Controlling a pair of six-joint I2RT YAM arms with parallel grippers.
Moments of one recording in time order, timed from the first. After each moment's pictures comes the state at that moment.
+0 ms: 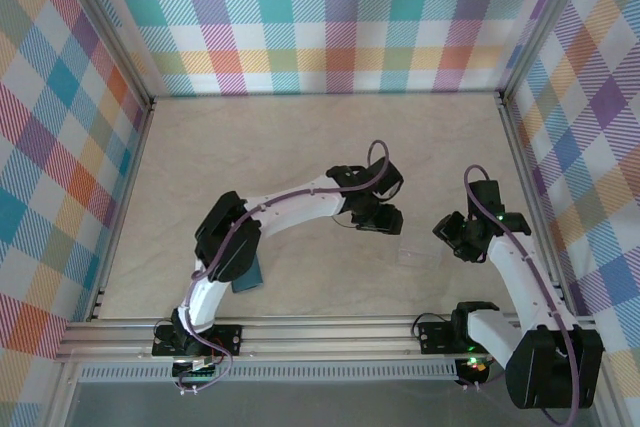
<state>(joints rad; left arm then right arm) -1.00 2.13 1.82 -0.82 0.21 -0.71 0.01 0.97 0.68 -0.90 -0.13 0.73</state>
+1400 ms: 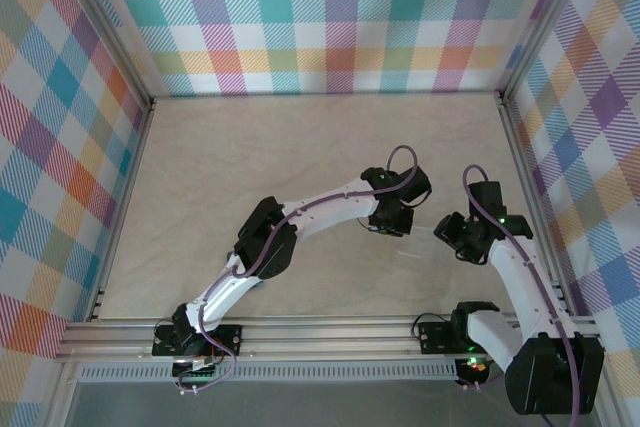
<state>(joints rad) -1.05 2.38 2.17 -1.06 0.06 -0.76 0.01 0.97 0.68 -0.91 -0.12 0.64</state>
